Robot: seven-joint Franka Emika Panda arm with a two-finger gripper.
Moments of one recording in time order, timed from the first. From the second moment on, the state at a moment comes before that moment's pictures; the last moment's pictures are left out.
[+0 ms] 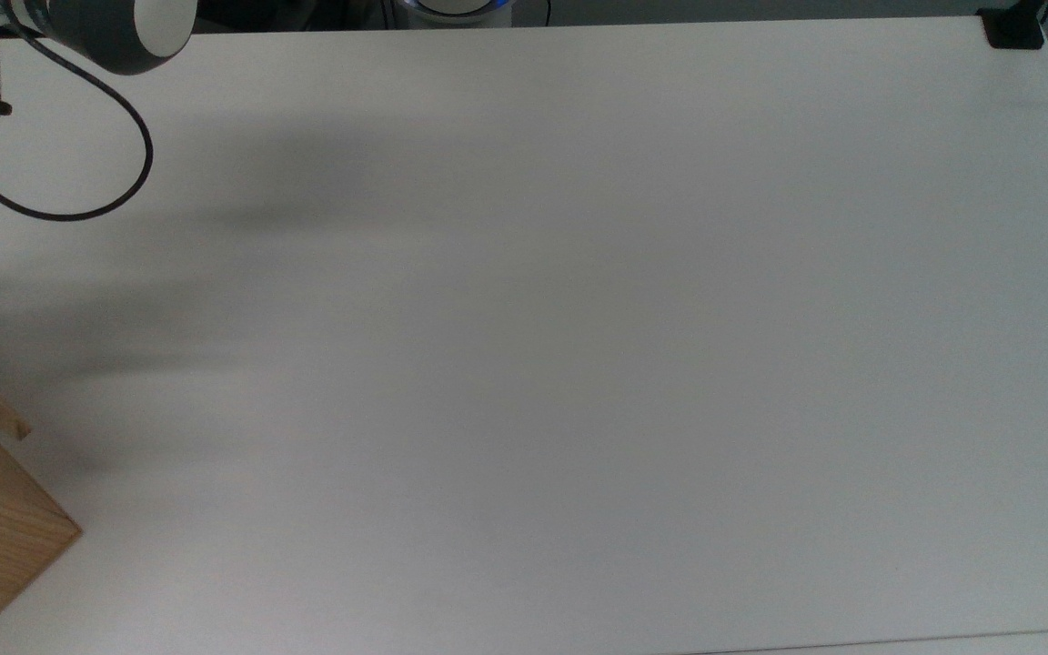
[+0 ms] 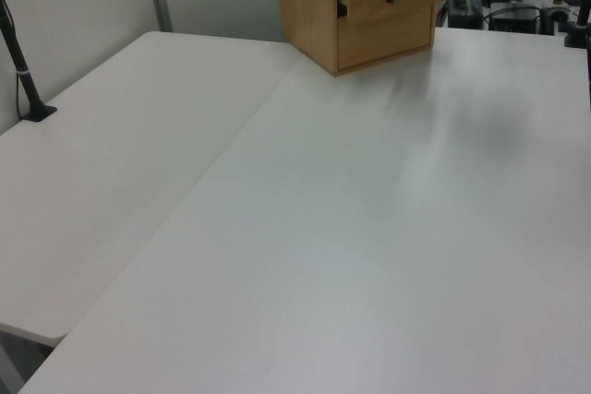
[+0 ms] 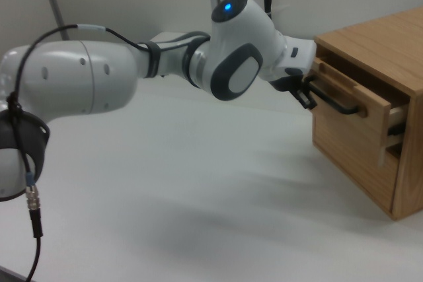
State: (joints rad) arm -0.34 0.51 -0.11 -1.37 0.04 2.52 0.38
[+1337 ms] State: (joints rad) arm -0.32 0.56 -0.13 -1.37 0.04 2.66 0.19
